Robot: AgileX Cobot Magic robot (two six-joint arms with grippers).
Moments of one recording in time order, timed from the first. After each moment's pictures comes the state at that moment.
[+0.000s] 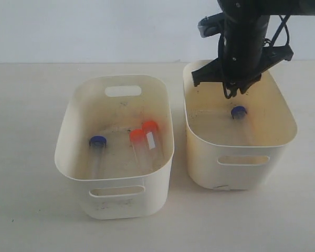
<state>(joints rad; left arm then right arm) 0.00 0.00 0.00 -0.02 0.22 0.02 0.52 1.91 -1.51 -0.39 1.03 0.49</state>
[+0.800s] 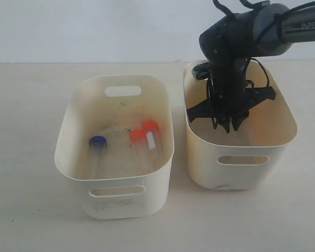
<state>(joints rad) 0.00 0.00 0.00 -0.02 0.22 0.02 0.51 2.11 -1.51 -0.32 1.03 0.50</state>
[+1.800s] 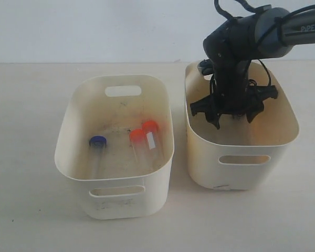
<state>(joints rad) 0.00 0.00 0.00 -0.02 0.22 0.02 0.48 2.12 -1.51 -0.39 0.96 0.61</state>
